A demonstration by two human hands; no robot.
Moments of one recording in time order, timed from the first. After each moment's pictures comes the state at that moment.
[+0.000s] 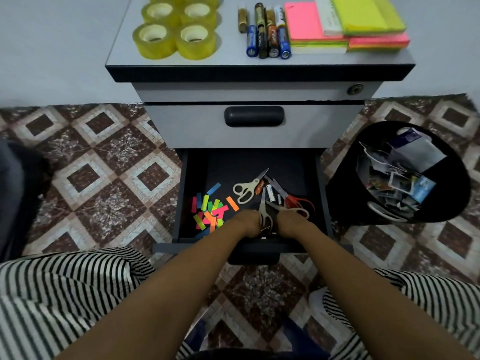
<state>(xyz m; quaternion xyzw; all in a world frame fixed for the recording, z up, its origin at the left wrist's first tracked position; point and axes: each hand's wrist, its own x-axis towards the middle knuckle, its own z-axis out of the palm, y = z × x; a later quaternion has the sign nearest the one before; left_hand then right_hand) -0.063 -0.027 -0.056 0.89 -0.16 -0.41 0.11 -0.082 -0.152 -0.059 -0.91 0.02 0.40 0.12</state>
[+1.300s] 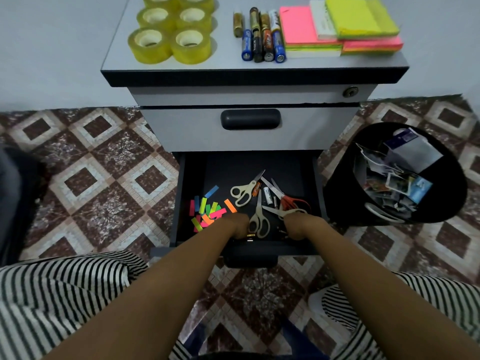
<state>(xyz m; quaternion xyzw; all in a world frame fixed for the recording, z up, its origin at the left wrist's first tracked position) -0.053 -0.006 -0.063 0.87 -0.21 -0.45 0.04 -0.078 -0.169 -0.039 -0.88 -0.05 0.46 0.03</state>
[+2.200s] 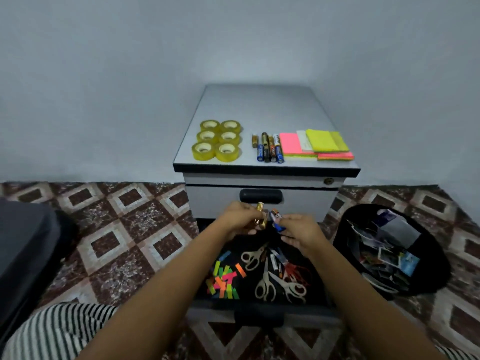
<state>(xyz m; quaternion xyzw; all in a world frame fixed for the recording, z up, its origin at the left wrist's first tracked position) -0.028 0.012 0.125 0.75 0.03 -0.27 0.61 -0.069 -0.133 0.114 -0.69 0.25 0.10 0.68</state>
